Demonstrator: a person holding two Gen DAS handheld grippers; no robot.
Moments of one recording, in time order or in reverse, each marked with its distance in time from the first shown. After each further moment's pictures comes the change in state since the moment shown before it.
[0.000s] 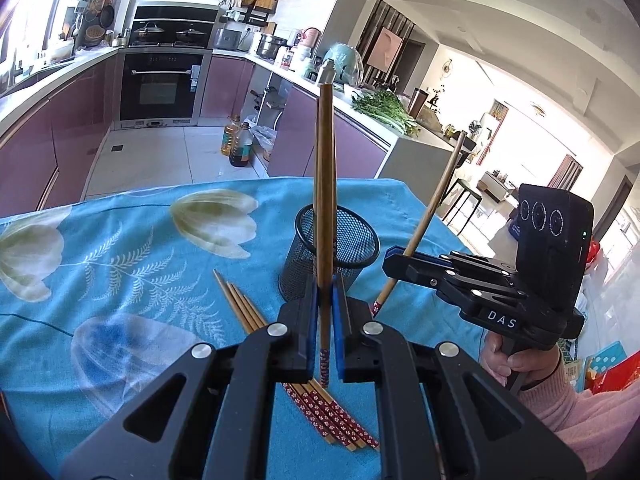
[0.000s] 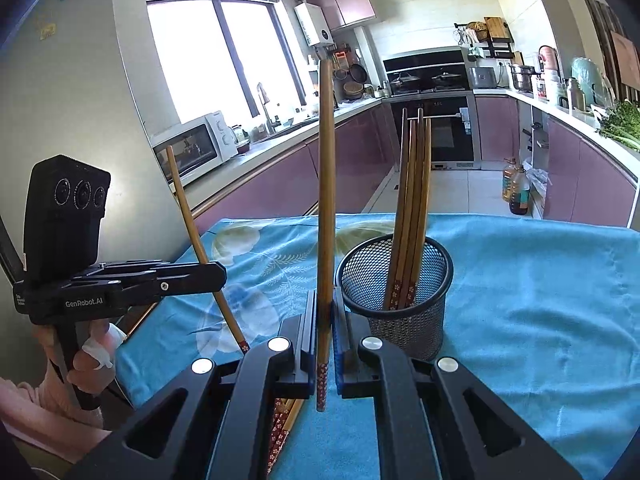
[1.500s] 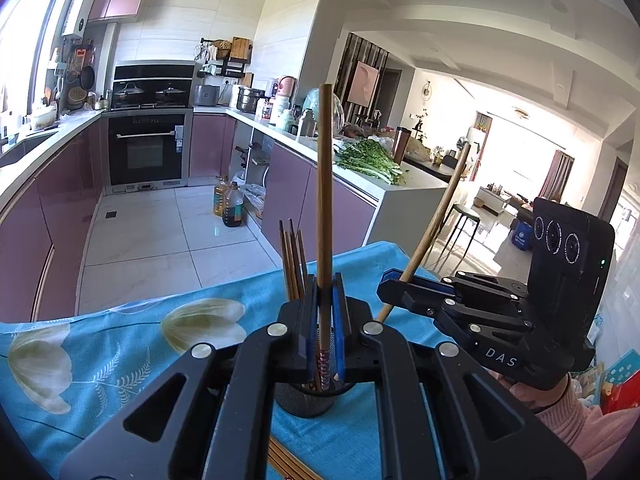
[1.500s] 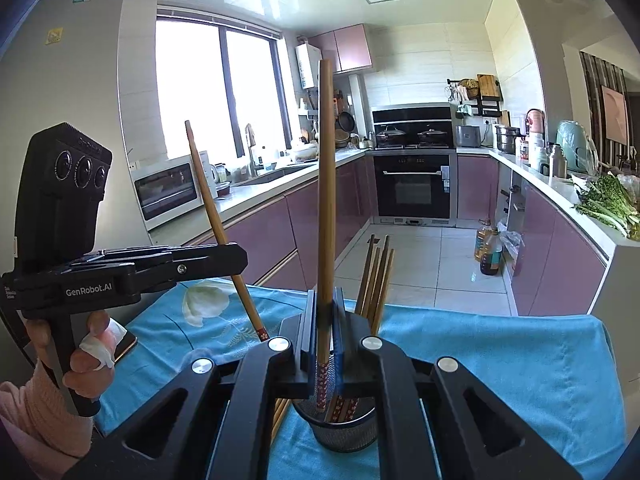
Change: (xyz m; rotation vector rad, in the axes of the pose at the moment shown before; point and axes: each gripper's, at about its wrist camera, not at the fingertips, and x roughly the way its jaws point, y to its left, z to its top) left arm 0.000 -0.045 0.092 0.140 -0.151 0.011; right arm -0.019 -0.001 0.060 -0.095 -0.156 -0.117
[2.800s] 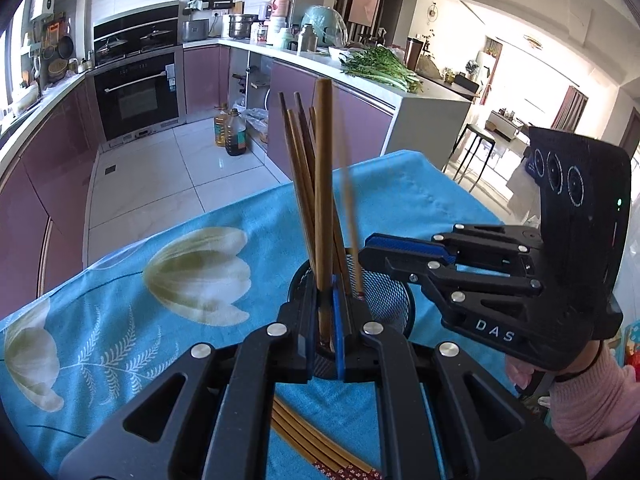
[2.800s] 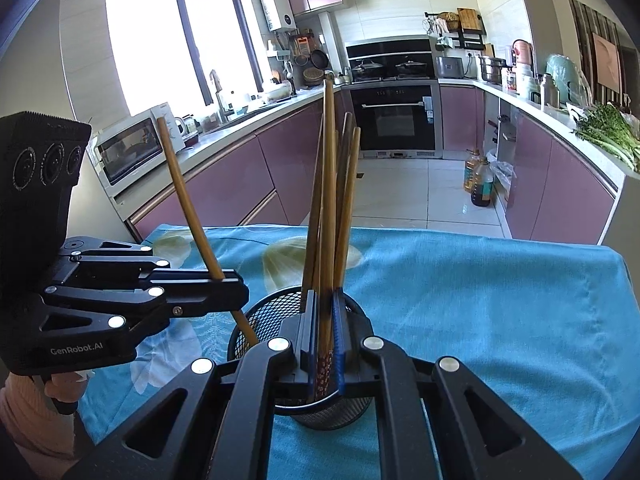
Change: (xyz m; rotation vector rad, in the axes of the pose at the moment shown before) left arm 0.091 0.013 -0.032 0.055 0.300 0.030; right arm 0.065 -0.027 -0.037 0.106 0.224 -0.046
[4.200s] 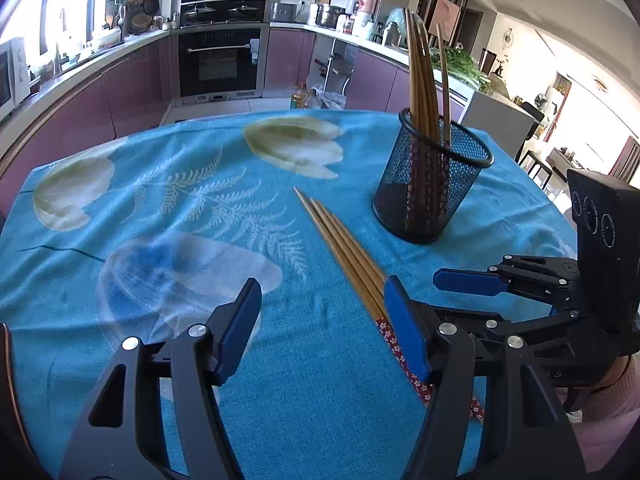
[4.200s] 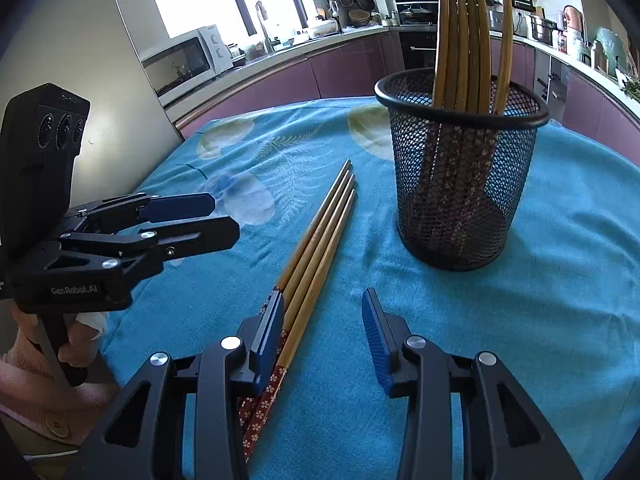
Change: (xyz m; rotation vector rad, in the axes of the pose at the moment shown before) left arm -0.034 0.036 -0.161 -0.212 -0.005 0.197; right arm 0.016 0.061 -0.109 -0.078 0.219 0.139
